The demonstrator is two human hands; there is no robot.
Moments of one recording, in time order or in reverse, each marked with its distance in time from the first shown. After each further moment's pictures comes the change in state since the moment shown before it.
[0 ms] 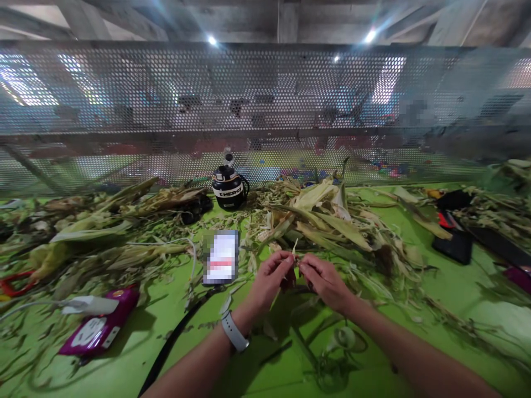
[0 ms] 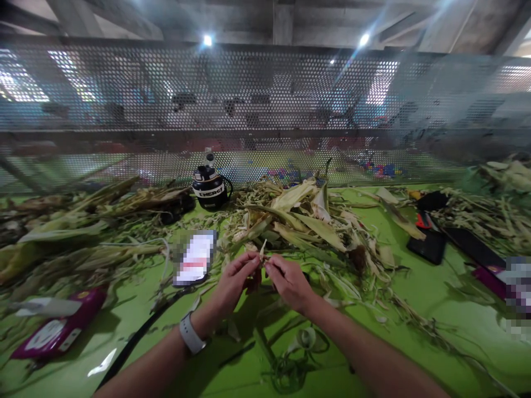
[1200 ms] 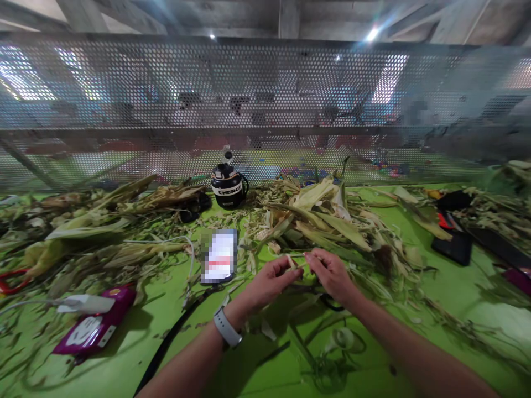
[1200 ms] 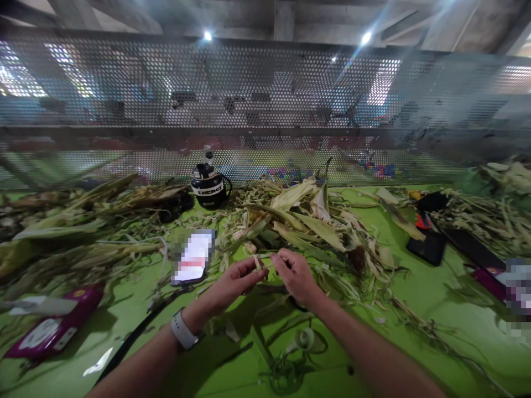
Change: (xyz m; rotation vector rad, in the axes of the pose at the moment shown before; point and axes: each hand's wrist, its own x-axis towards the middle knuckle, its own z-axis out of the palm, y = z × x) left_hand 0.000 0.009 -0.009 0.214 -0.251 -0.009; right_hand 0.005 0.003 -0.011 0.008 0.121 0.004
